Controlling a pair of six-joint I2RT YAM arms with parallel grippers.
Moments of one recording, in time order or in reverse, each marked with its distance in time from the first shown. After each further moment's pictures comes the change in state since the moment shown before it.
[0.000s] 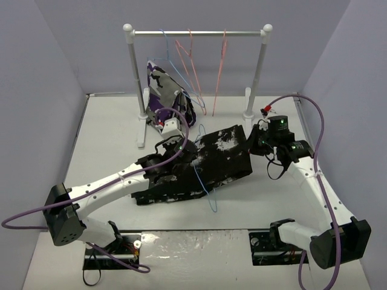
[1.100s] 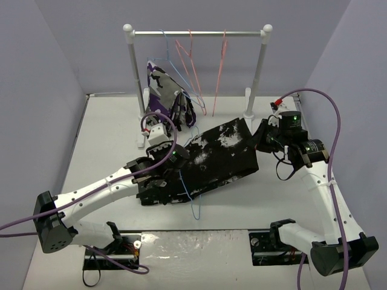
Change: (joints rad) left arm -0.007 -0.112 -0.038 -0.244 -0.094 -0.128; right arm -0.026 -0.058 0.177 -0.171 -0.026 0.011
